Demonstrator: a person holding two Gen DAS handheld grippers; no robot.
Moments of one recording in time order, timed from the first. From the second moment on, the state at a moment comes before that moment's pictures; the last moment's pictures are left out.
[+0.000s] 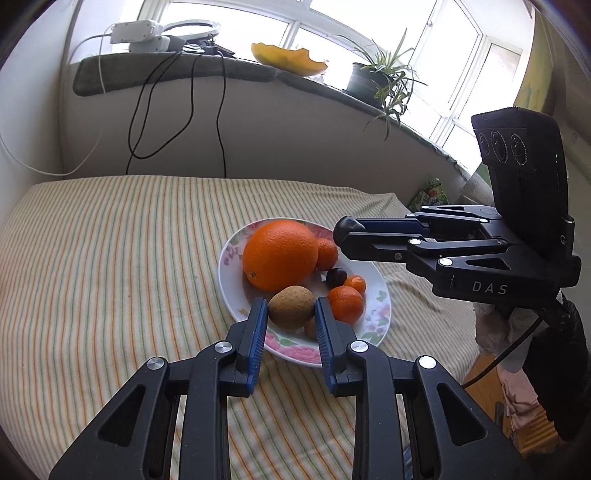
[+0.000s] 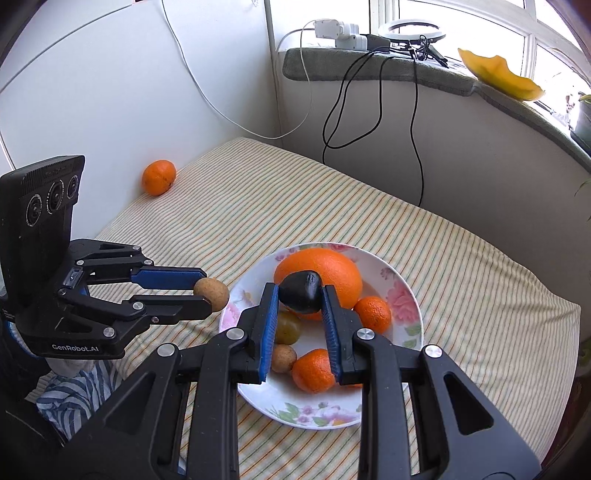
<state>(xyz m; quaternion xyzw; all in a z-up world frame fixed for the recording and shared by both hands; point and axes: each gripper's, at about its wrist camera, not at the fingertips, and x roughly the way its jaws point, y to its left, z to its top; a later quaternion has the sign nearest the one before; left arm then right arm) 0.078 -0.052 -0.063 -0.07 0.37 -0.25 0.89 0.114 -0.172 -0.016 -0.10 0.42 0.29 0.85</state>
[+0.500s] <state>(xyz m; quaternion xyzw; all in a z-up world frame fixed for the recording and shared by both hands) 0.079 -0.080 -0.072 -0.05 0.39 -0.26 0.88 0.119 -0.192 -0.043 -0.08 0.45 0.27 0.85</state>
